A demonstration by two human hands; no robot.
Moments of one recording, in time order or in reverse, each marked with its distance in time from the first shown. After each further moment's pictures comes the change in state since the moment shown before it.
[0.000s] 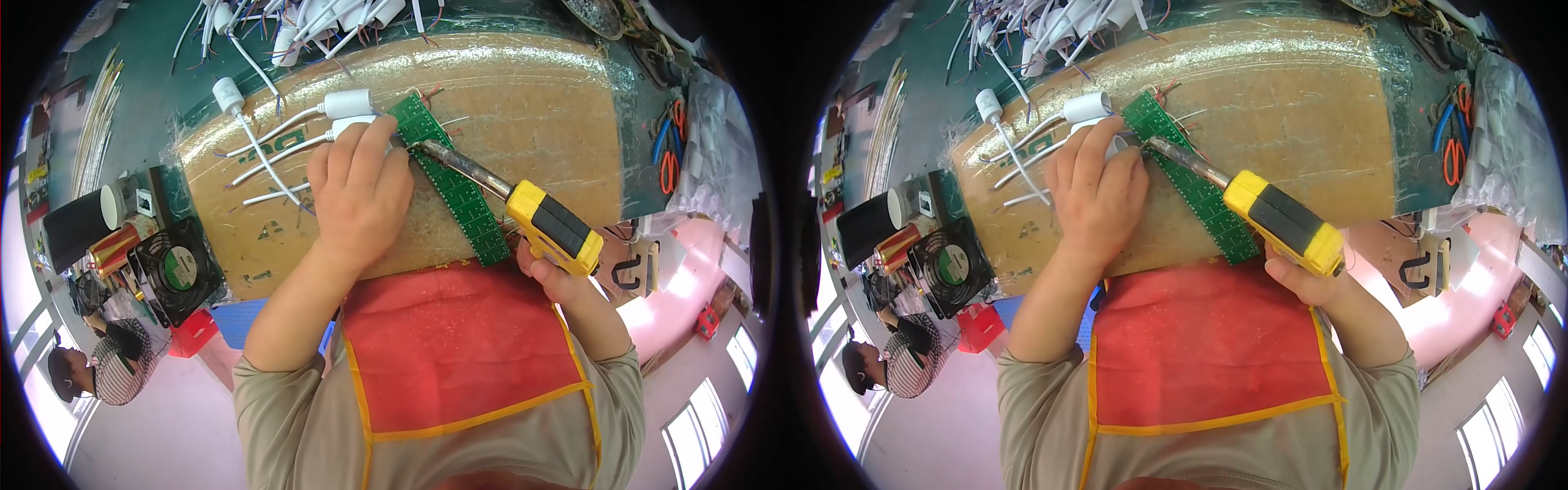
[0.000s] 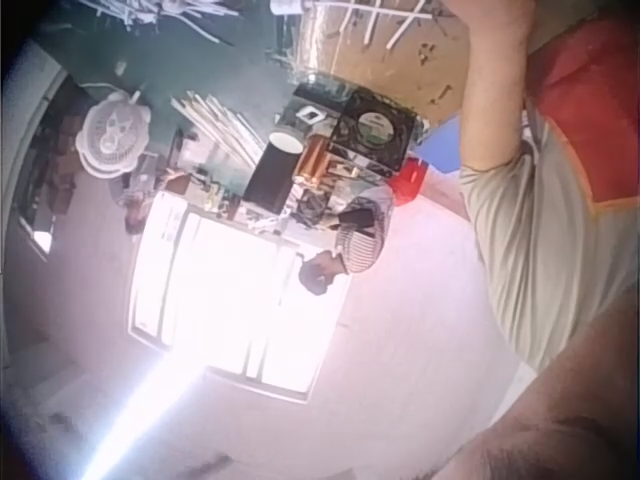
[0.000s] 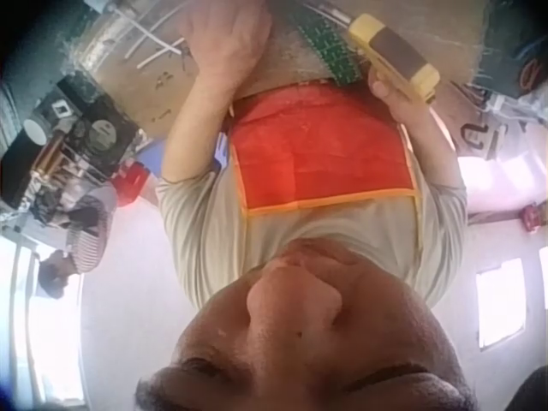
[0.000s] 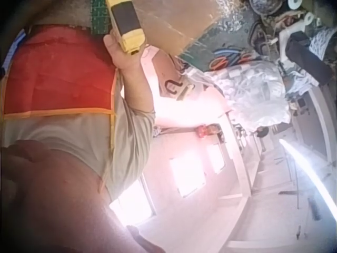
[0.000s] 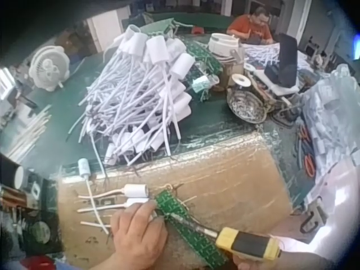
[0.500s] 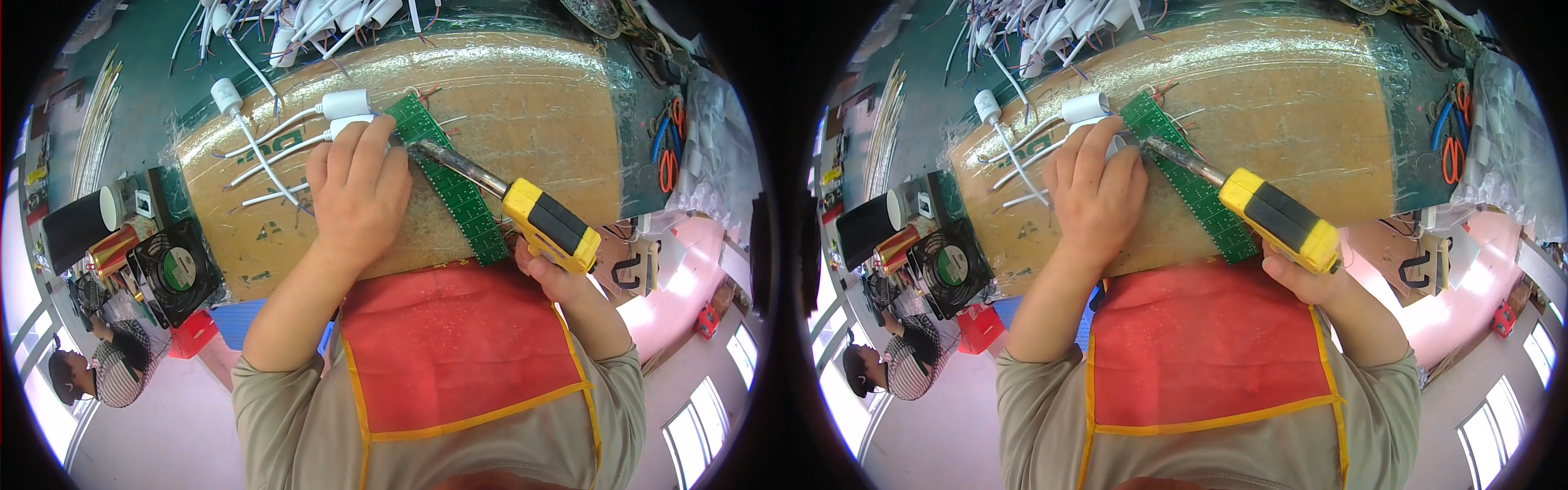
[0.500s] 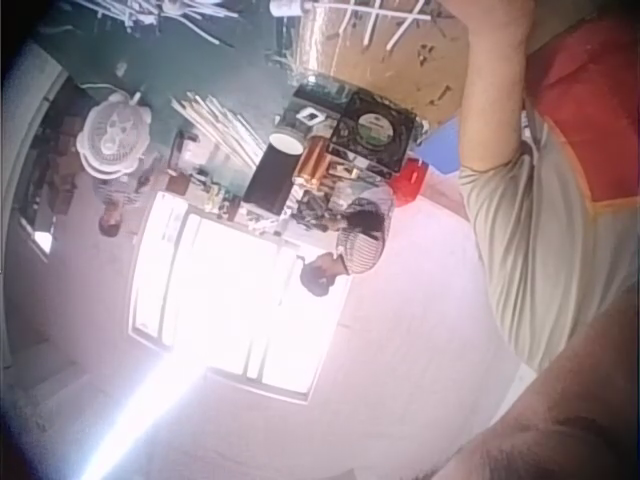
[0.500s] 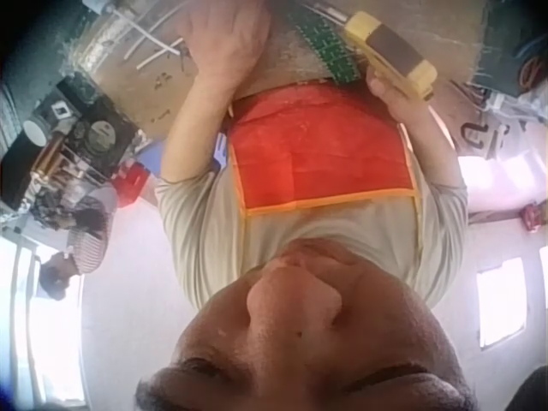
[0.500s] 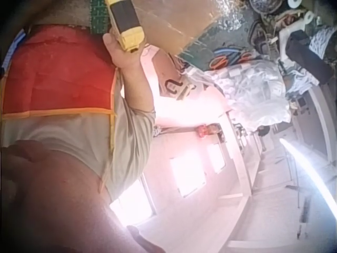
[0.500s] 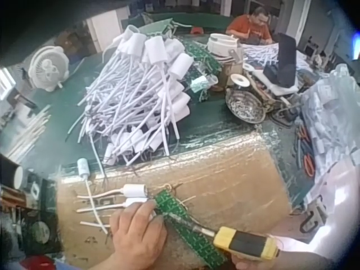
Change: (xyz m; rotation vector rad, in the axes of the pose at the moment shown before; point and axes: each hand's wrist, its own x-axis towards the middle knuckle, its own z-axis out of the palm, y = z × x) left_hand 0.000 0.002 -0.001 0.010 -0.035 -0.003; right_hand 0.001 0.001 0.006 -0.110 0.082 0.034
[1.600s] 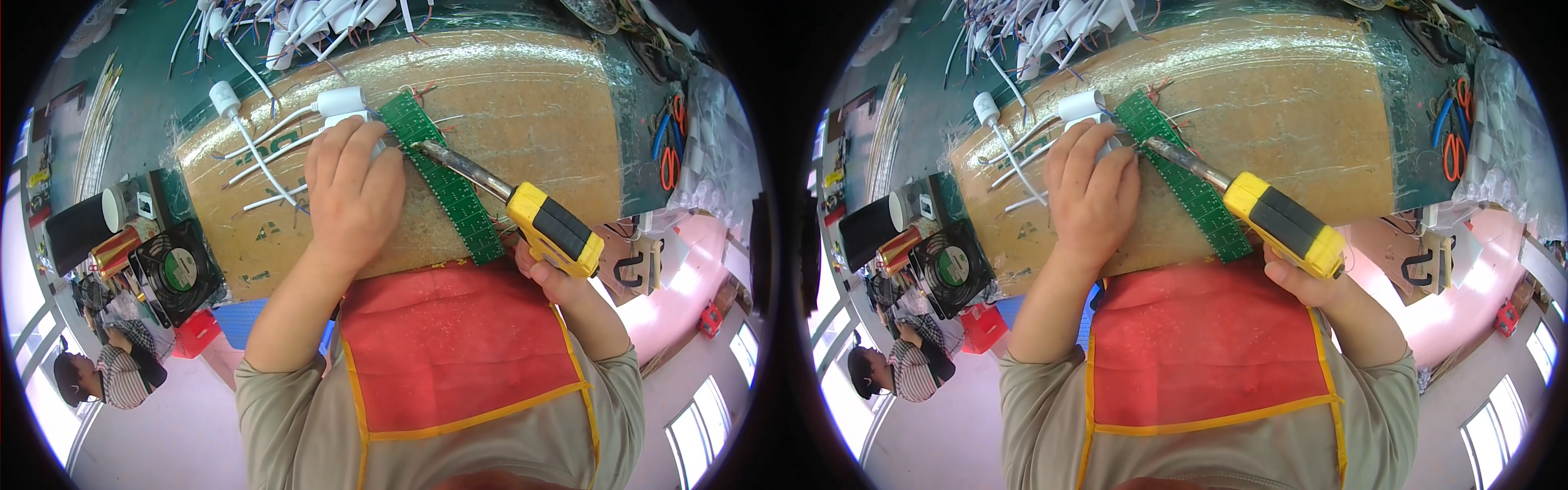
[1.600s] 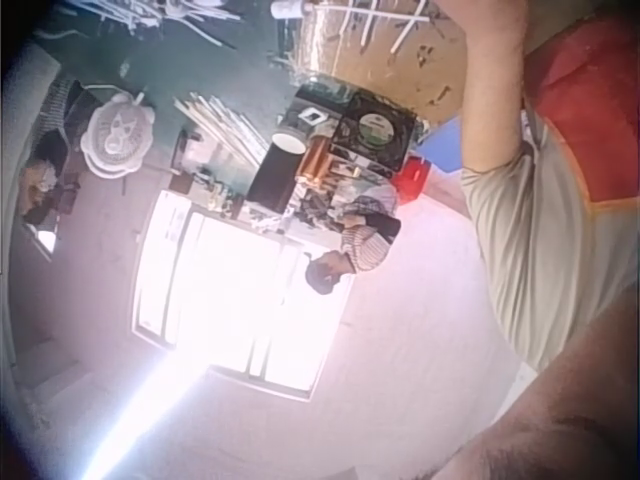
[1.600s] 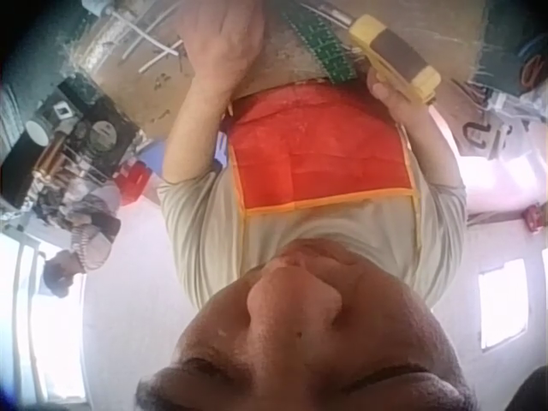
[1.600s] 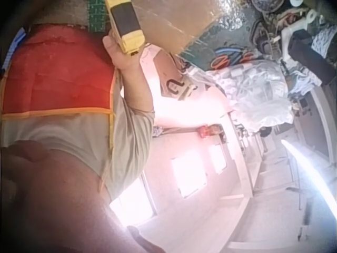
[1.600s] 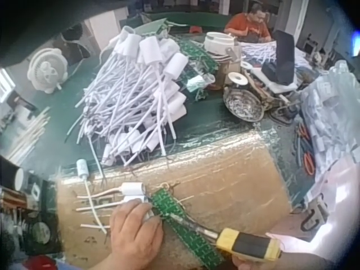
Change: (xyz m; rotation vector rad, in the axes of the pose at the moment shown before) left_hand 0.005 0.000 -0.005 -0.129 -0.001 -0.056; right_hand -0.004 0.000 -0.006 0.154 -0.108 -0.032
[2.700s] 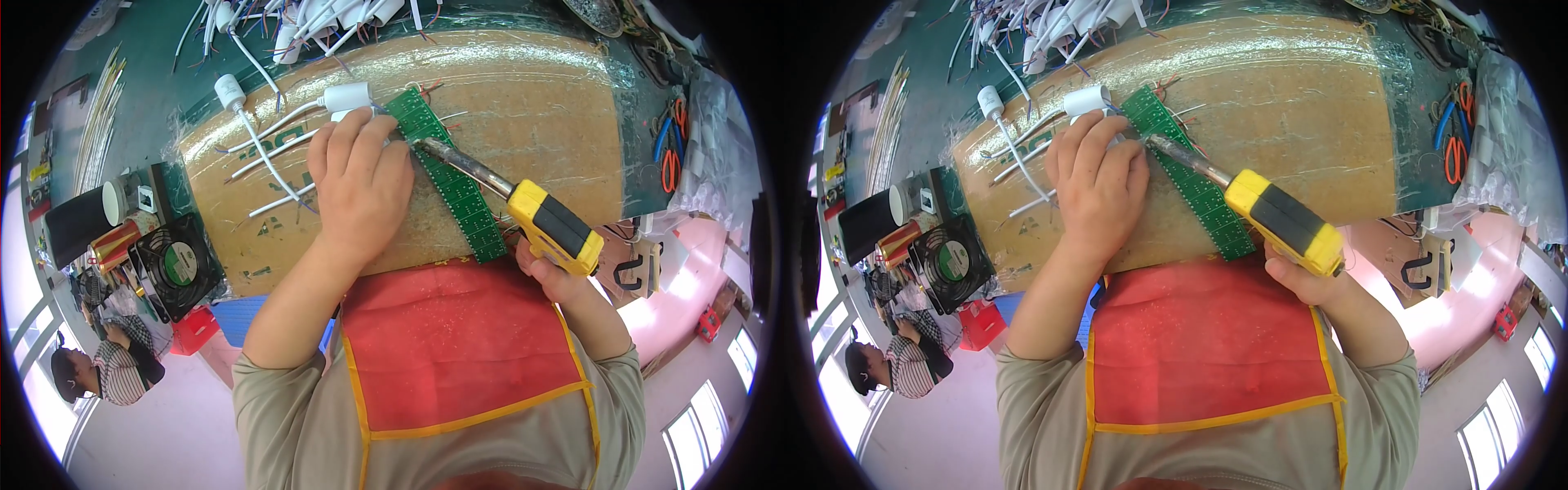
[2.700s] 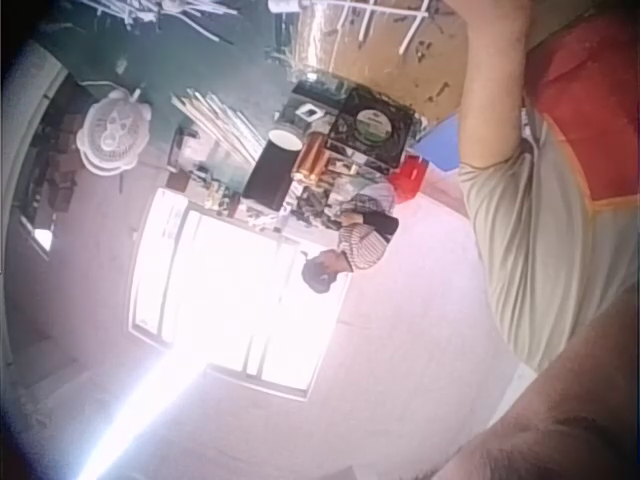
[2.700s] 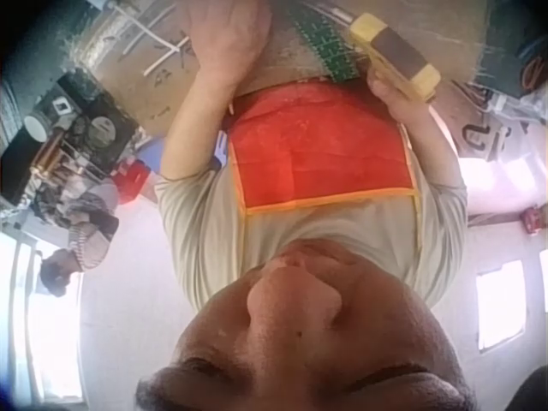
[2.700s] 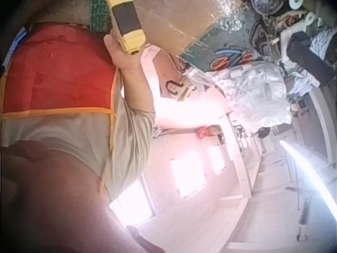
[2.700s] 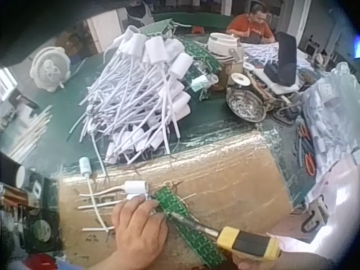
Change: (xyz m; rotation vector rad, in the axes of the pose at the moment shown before) left_hand -0.004 0.001 0.008 0.066 0.003 -0.006; right_hand 0.001 0.006 0.002 -0.053 0.063 -0.021
